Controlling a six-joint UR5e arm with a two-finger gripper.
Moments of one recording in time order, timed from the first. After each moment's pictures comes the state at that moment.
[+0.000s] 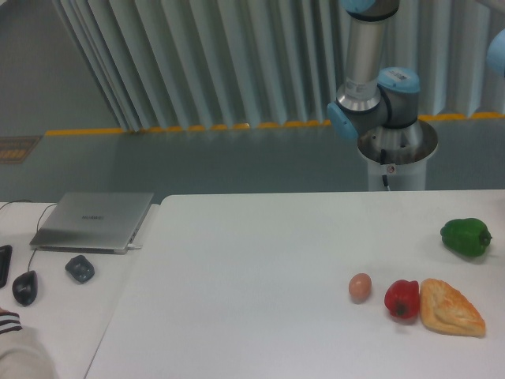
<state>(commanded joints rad) 2.74 -1.83 -1.42 -1.48 1.57 1.72</state>
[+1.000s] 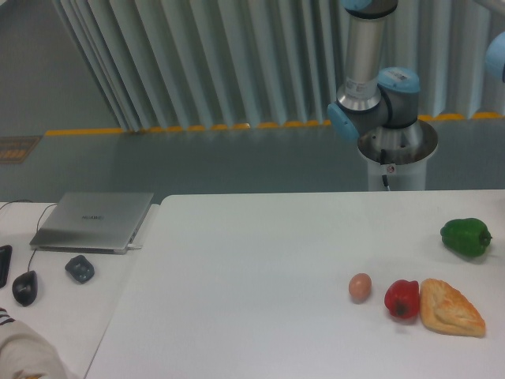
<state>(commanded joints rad) 2.80 -1.78 -1.57 -1.27 1.56 1.71</state>
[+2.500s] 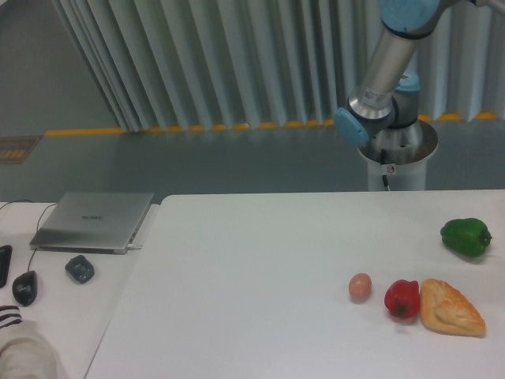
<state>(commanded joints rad) 2.95 -2.04 -1.49 -1.02 1.56 1.56</state>
